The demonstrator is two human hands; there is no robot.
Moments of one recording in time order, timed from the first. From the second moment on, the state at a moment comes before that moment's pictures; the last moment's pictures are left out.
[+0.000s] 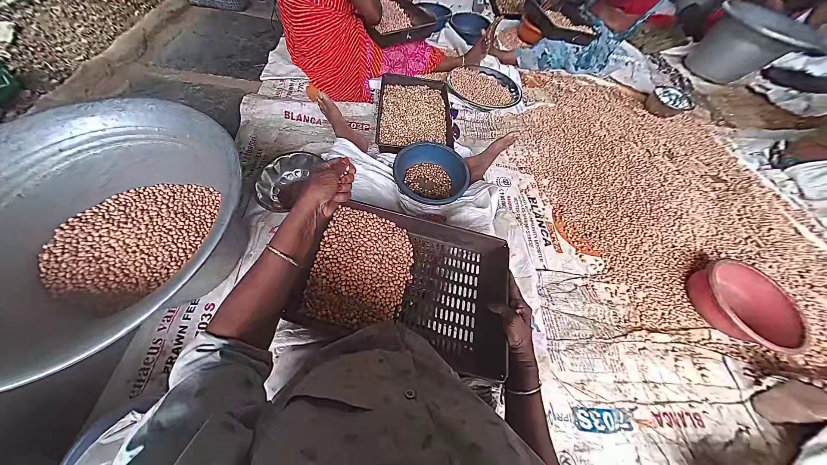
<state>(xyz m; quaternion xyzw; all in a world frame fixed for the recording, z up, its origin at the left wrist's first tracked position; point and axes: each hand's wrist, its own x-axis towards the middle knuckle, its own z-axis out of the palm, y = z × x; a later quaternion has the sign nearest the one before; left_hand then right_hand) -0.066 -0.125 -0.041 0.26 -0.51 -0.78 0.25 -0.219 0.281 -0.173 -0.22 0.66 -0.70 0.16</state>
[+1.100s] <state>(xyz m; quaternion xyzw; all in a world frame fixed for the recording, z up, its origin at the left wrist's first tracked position) -0.051 -0.061 -0.124 0.27 -0.88 -0.33 0.19 -0.206 0.230 -0.108 -0.41 0.85 -0.32 -0.03</state>
